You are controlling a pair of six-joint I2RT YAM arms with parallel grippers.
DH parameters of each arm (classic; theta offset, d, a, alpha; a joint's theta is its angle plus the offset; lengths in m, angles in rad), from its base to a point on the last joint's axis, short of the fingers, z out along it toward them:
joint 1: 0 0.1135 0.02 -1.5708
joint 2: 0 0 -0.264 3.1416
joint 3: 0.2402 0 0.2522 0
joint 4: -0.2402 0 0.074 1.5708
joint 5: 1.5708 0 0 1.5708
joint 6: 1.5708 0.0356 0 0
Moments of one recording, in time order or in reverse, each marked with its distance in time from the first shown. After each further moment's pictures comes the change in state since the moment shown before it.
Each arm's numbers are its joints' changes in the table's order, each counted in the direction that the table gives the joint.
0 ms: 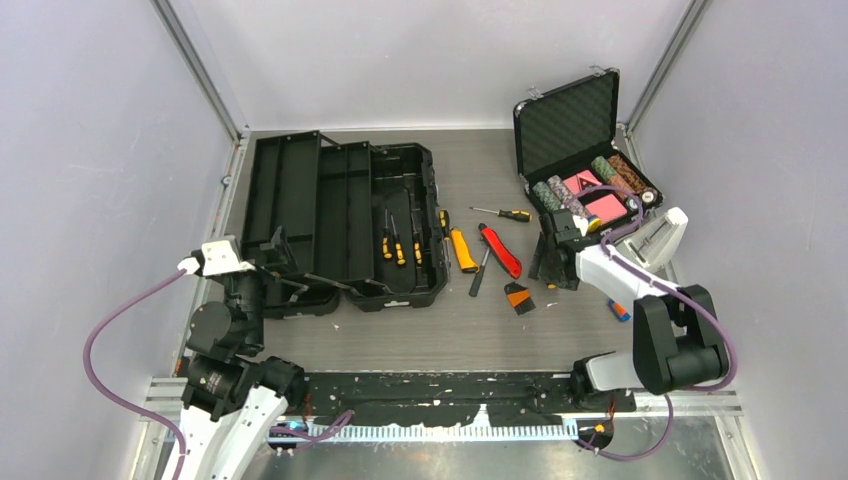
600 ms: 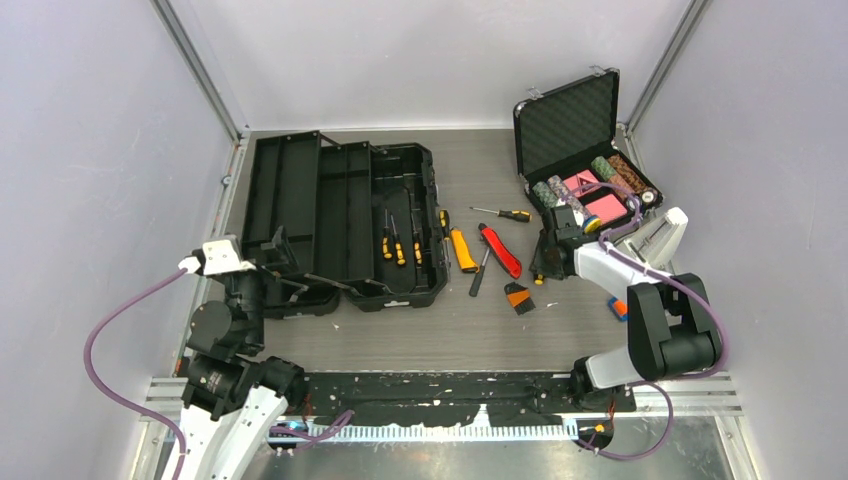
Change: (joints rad) left arm 0.000 0.002 0.000 0.001 0.008 0.000; right arm -0.036 0.098 -0.006 0.185 -0.088 -0.024
